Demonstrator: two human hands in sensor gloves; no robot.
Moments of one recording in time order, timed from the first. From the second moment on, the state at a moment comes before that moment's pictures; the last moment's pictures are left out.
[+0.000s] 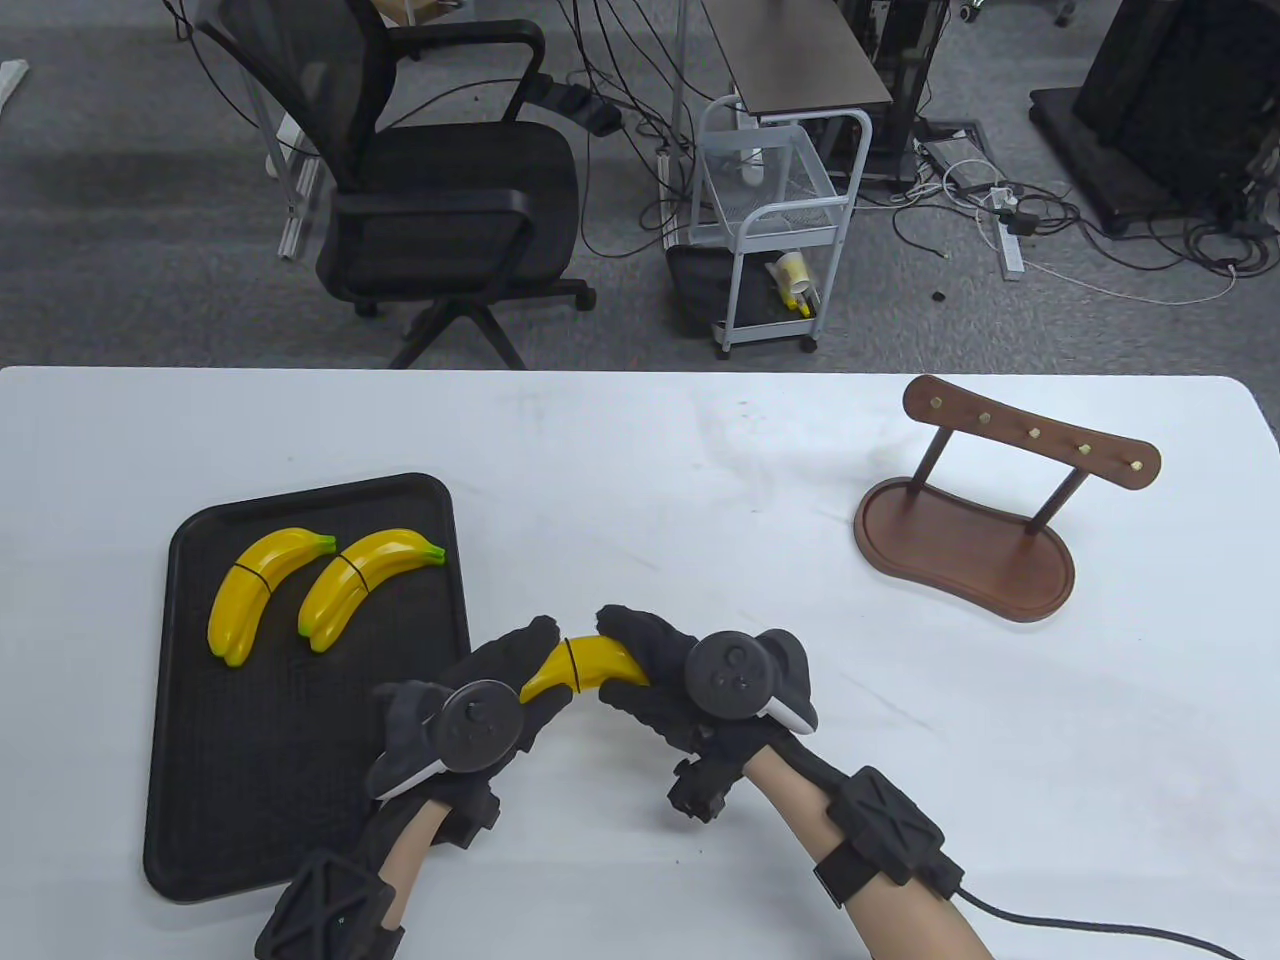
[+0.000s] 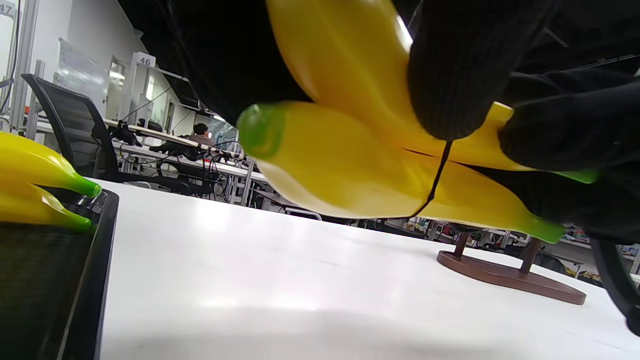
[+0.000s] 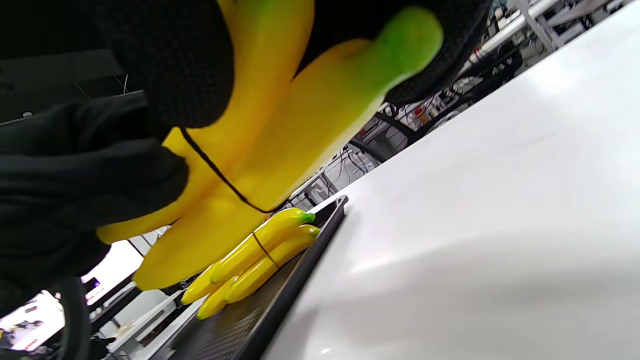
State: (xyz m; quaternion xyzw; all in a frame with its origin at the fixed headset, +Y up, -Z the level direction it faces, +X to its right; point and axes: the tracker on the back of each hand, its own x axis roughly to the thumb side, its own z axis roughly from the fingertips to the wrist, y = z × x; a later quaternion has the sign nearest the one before) left_hand -0.167 -0.720 -0.250 0.06 -0.17 0.15 0.97; right_hand 0.061 -0.741 -0.299 0.29 0.01 0.89 0.35
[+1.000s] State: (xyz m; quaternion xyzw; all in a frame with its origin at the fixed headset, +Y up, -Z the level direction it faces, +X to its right) left_hand -0.299 -0.743 -0.257 0.01 0.03 0.16 0.99; right_hand 0.127 -0.728 -0.333 0.21 -0.01 0.87 0.44
